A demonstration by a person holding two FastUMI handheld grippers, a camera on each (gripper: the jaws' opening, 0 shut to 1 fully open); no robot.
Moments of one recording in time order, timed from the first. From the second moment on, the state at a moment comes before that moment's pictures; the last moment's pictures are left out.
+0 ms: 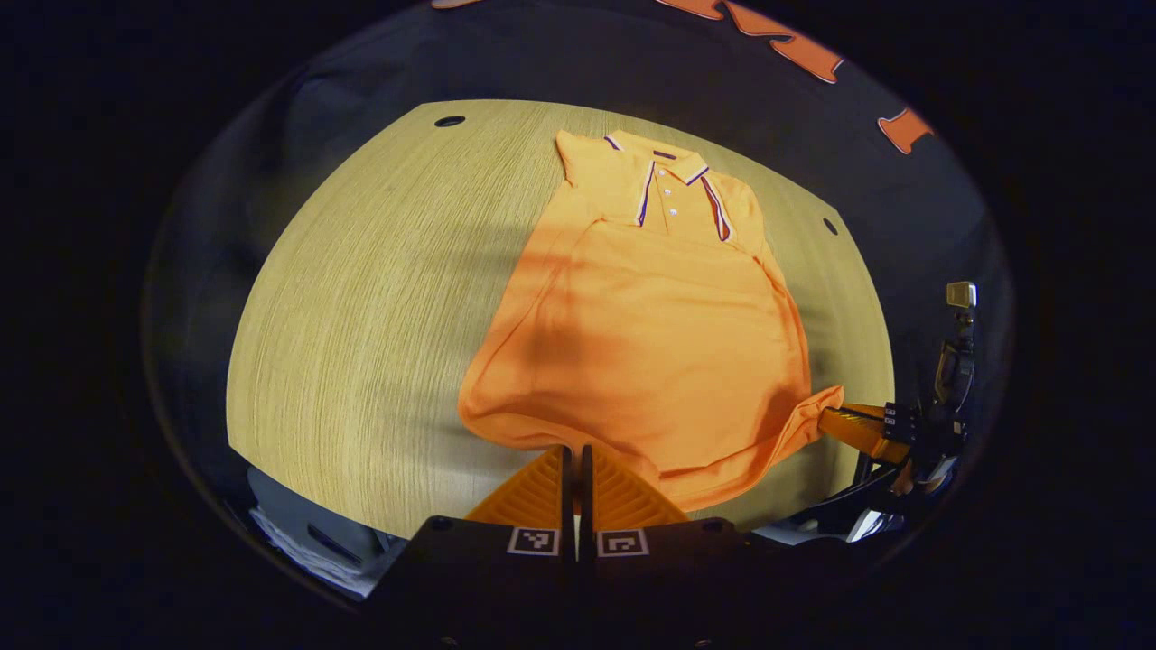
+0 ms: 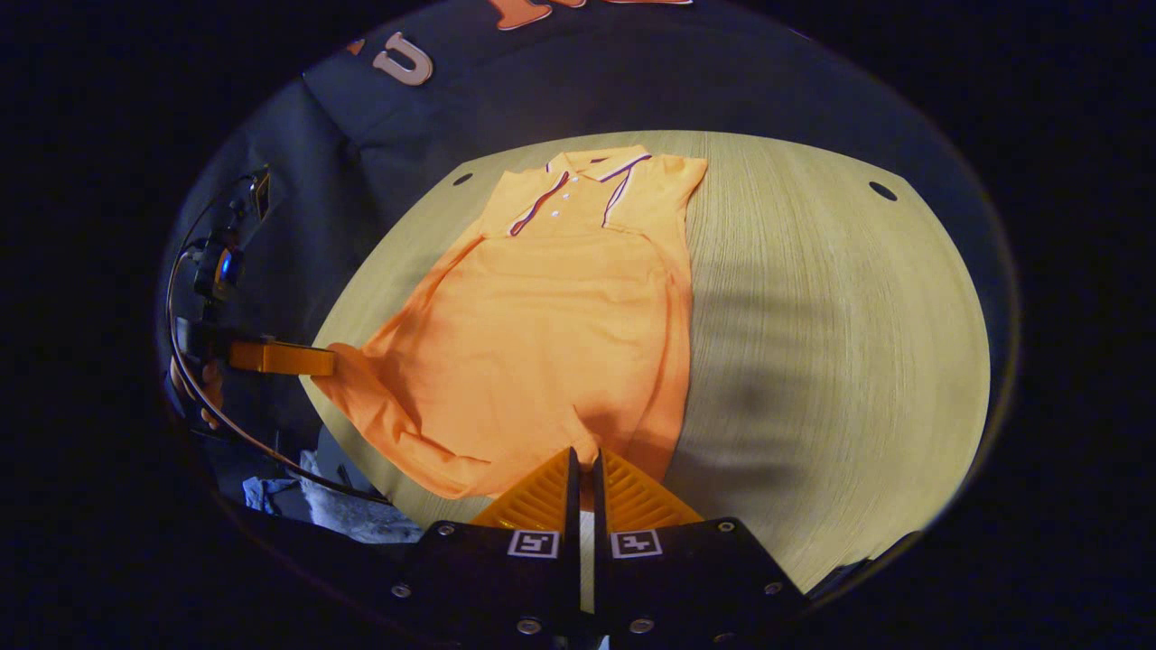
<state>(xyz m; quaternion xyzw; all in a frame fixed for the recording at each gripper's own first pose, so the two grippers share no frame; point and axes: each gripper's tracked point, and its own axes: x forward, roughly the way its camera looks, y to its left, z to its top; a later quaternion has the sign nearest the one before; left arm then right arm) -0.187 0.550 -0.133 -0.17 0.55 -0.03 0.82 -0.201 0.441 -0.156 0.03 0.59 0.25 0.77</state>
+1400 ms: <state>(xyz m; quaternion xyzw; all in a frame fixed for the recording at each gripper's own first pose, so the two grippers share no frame) 0.099 0.590 -0.062 -0.16 0.50 -0.13 0.84 0.047 0.443 -0.104 0.02 0.51 0.15 0.85</state>
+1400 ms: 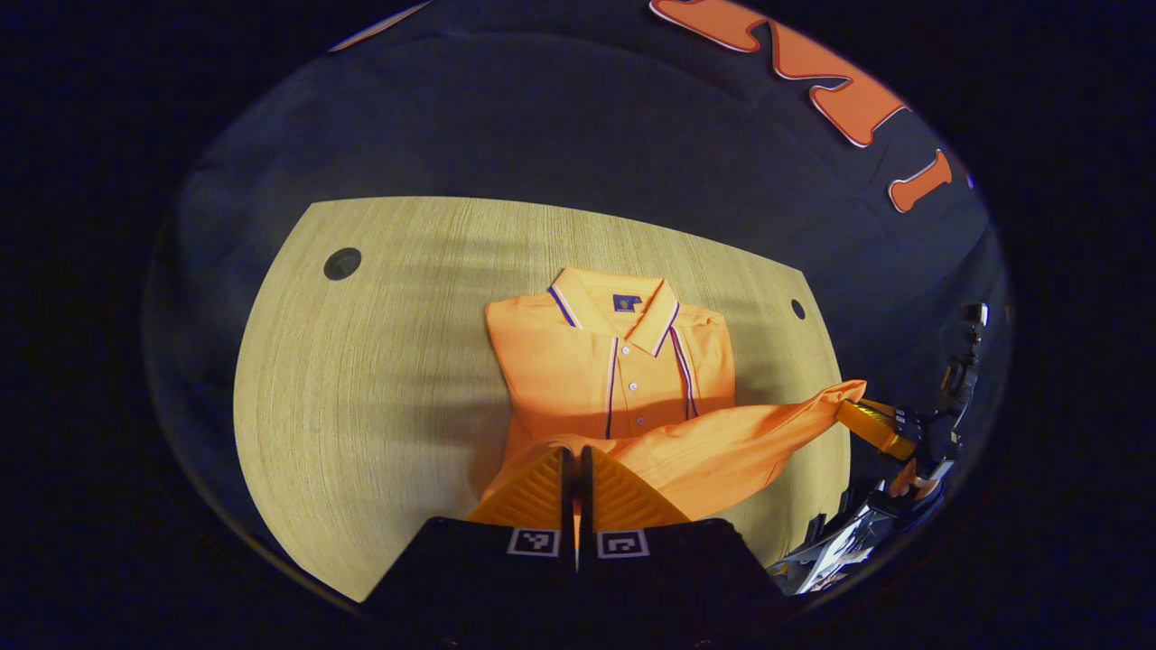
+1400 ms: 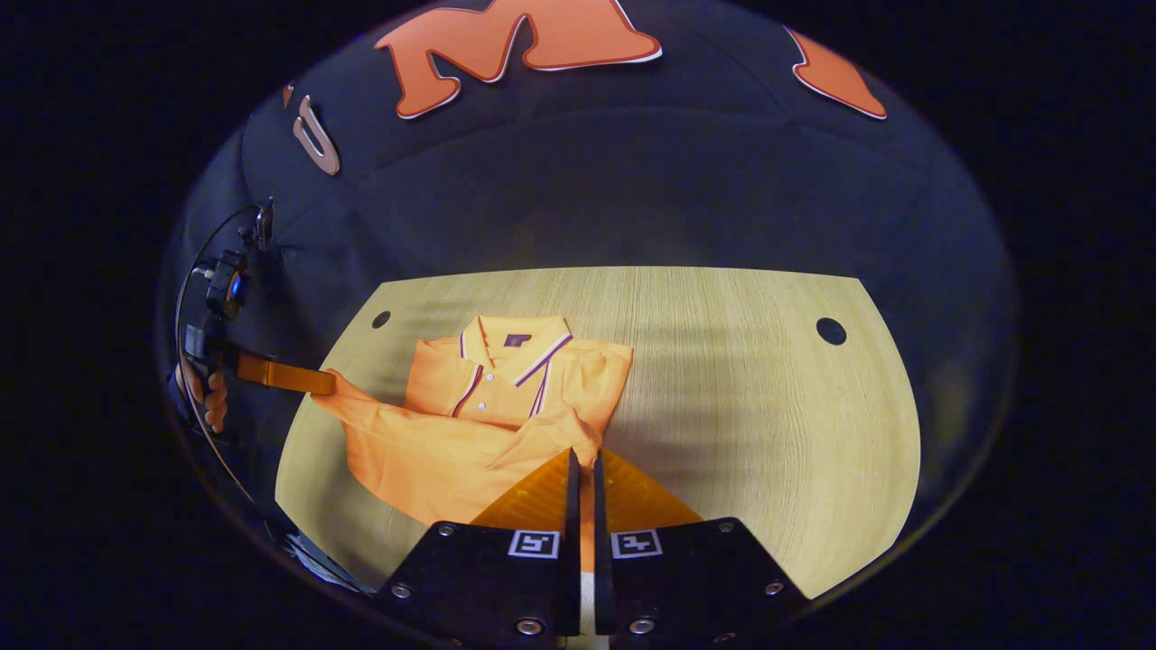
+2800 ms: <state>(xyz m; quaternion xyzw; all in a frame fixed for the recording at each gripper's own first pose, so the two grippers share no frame) 0.207 0.647 0.036 -0.09 0.26 0.01 0.96 0.172 0.449 -0.036 -0.02 0.33 0.09 0.94</state>
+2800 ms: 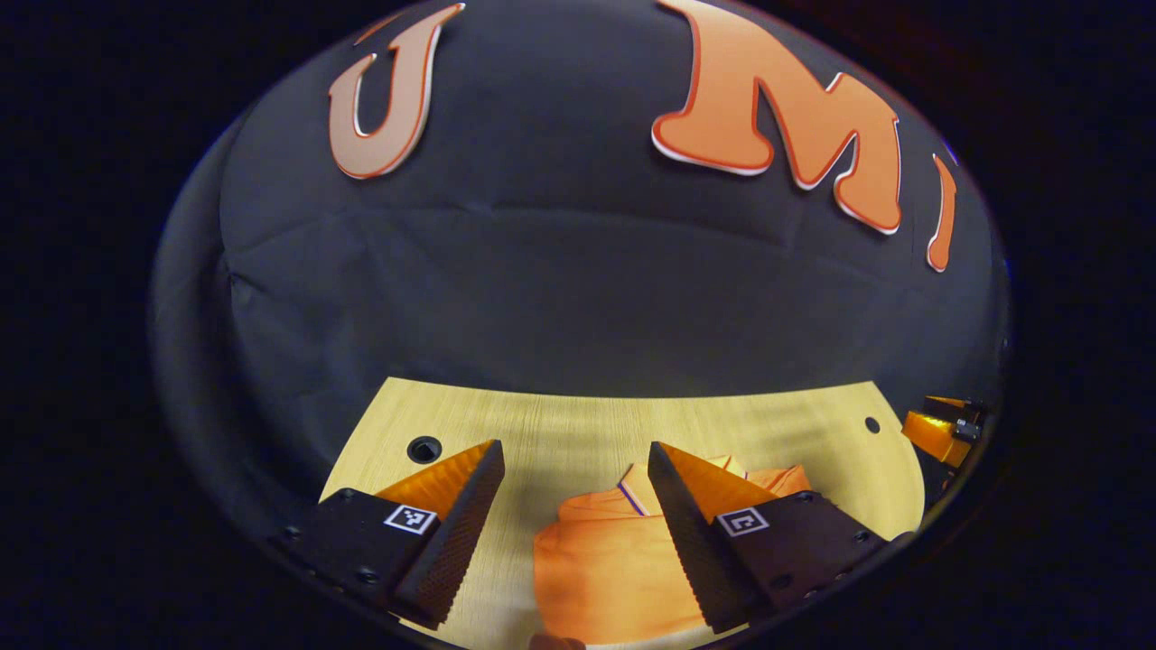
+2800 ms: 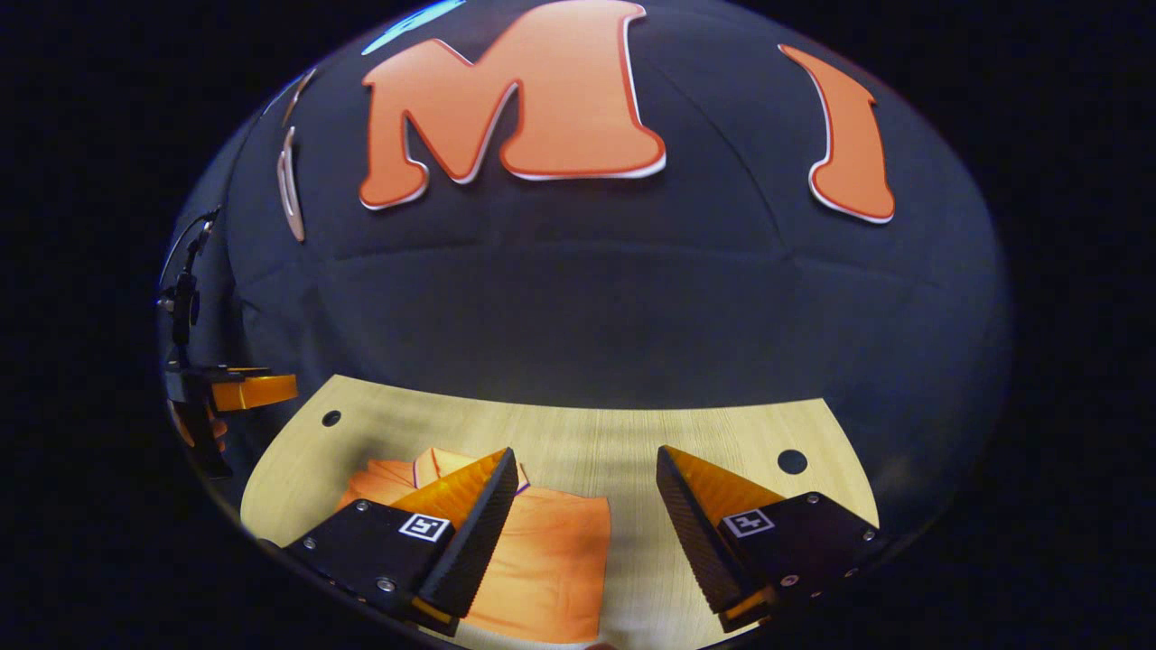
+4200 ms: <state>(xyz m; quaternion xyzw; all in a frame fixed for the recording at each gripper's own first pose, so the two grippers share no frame) 0.002 0.596 0.176 -0.05 -0.03 0.01 1.00 0.017 0.483 0.136 -0.04 0.09 0.10 0.99</state>
